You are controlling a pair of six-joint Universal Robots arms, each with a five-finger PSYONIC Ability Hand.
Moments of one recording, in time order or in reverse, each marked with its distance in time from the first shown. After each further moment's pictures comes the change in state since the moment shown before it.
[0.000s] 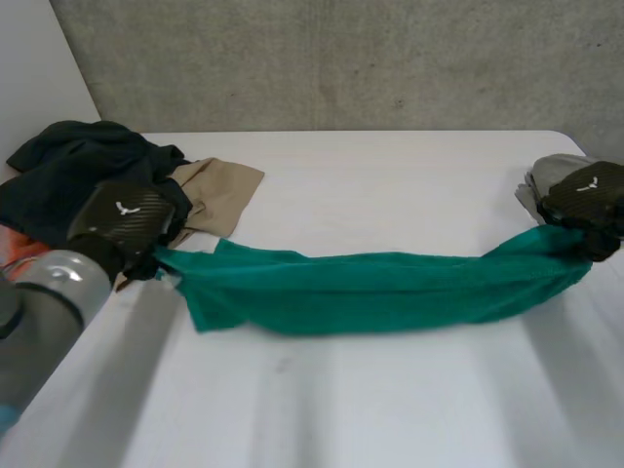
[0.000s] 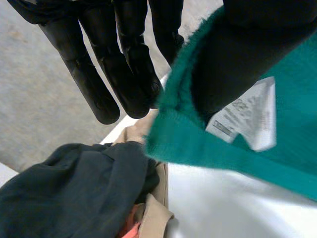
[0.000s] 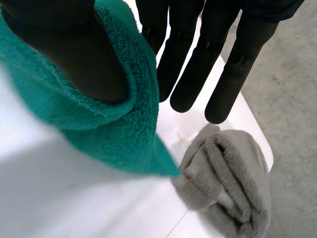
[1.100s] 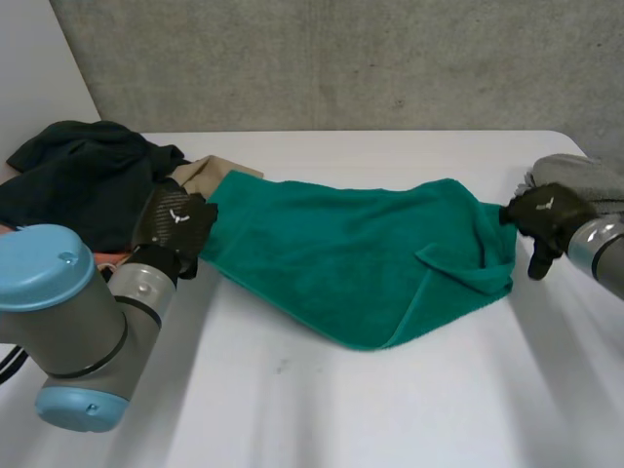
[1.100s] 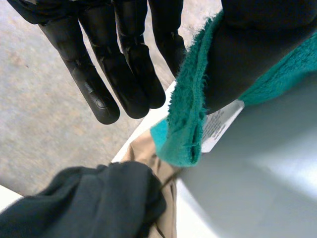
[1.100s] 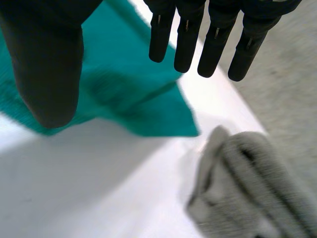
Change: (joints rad) left arm -0.149 -0.240 0.007 0.368 -0.151 0.069; right arm 0.046 0.234 0.059 -0.418 0.024 0.177; left_hand 0.000 0.000 0.000 0.001 0.000; right_hand -0.663 -0.721 -0.732 -0.758 -0.730
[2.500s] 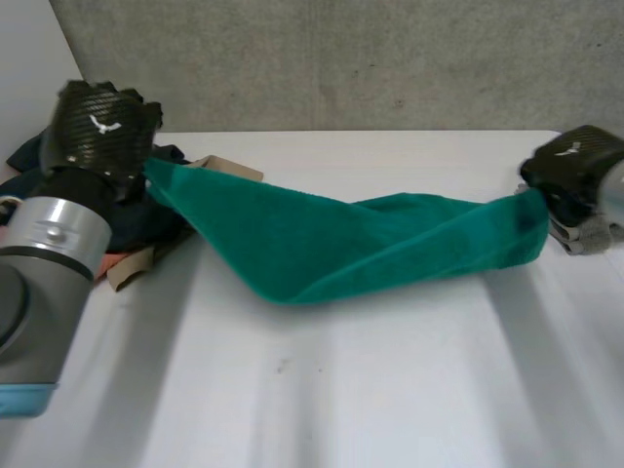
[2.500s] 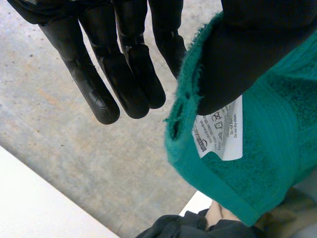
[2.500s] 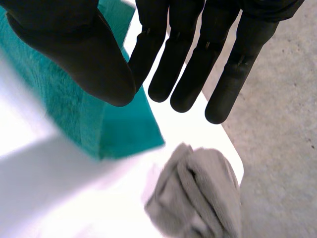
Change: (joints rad) left arm 0.050 0.345 0.007 -0.079 0.002 -0.004; right arm 0.082 -0.221 -0.168 0.384 0.119 -0.055; left_hand 0.000 0.000 0.000 0.000 0.000; right_hand 0.676 0.724 0.731 0.758 0.760
